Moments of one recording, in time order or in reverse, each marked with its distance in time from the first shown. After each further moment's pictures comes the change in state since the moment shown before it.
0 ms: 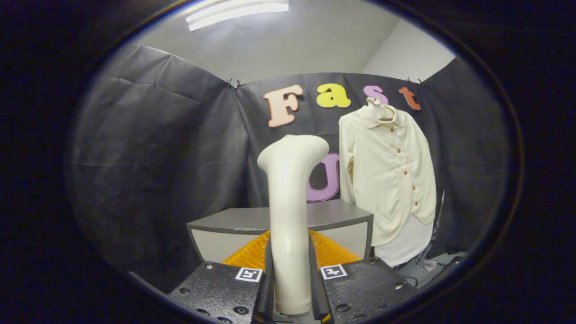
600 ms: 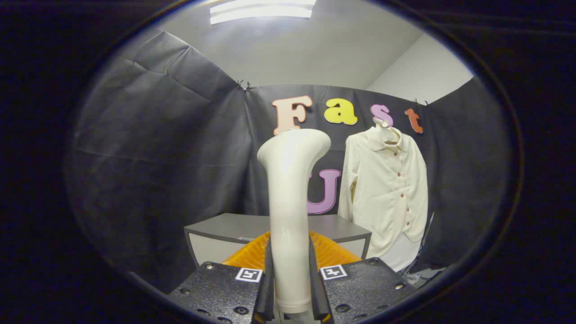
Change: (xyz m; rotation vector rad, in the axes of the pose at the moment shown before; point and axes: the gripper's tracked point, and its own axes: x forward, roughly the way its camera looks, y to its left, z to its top) arm 0.004 0.039 0.024 -0.134 -0.049 -0.029
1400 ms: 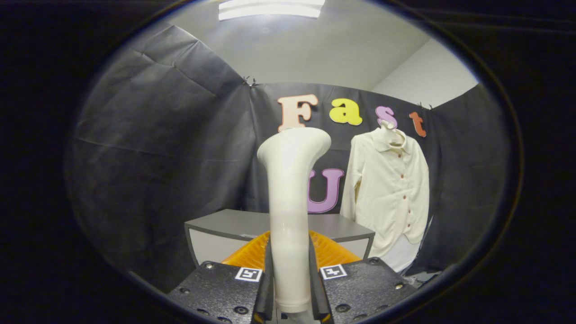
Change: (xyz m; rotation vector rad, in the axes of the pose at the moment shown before) arm -0.002 0.003 -0.001 -0.018 -0.012 -0.020
